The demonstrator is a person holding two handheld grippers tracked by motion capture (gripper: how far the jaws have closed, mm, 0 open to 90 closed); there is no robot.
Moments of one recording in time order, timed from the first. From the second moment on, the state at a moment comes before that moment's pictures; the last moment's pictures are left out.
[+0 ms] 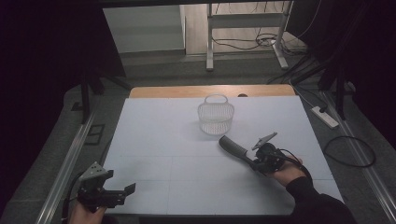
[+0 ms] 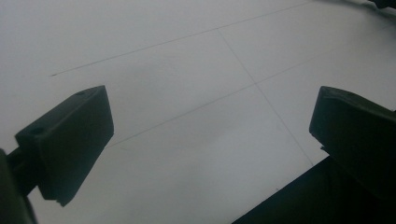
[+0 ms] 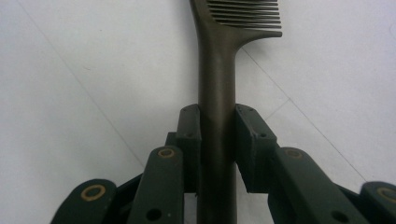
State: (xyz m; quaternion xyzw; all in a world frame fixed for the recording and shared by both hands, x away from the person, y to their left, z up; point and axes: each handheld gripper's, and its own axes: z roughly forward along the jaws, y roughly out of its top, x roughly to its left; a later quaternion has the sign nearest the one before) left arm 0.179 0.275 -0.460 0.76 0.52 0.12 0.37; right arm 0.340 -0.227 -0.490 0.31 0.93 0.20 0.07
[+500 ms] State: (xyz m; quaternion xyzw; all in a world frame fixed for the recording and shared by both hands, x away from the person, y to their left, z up) left arm 0.190 0.270 -0.461 0.77 0.49 0.09 0.41; right arm 0.323 -0.237 -0.474 0.31 0.92 0.24 0.10
